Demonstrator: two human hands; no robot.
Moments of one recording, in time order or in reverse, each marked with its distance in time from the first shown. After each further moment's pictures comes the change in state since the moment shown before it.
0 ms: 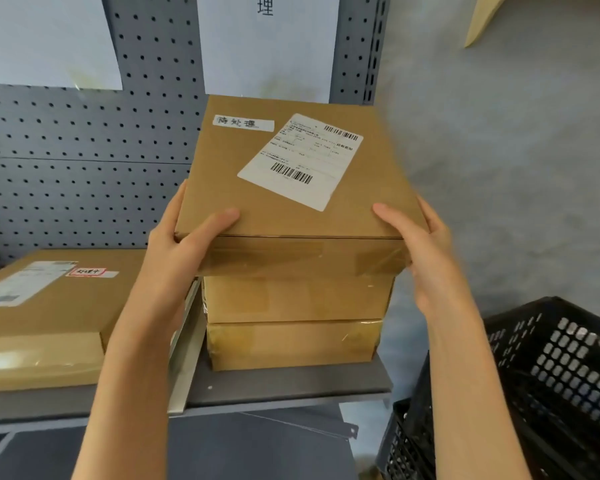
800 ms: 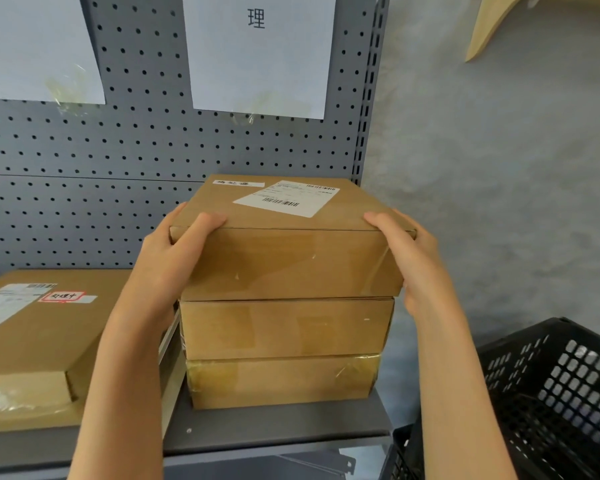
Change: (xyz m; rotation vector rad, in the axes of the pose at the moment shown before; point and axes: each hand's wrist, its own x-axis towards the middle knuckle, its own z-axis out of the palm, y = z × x) left_hand 0.051 -0.010 0.013 0.134 0.104 -0.130; right_hand 0.050 0.006 0.005 -0.077 0.020 0.128
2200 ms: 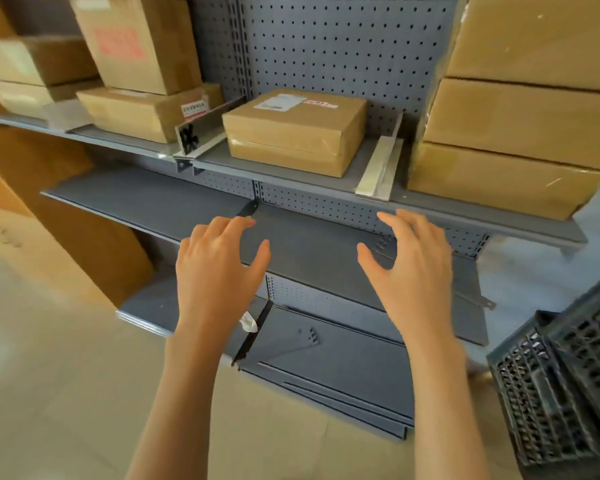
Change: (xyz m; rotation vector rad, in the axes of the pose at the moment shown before) left_hand -0.294 -0.100 -0.218 1.241 0.433 0.294; right_hand -0.303 0.156 0.086 -0.876 -0.289 -0.588
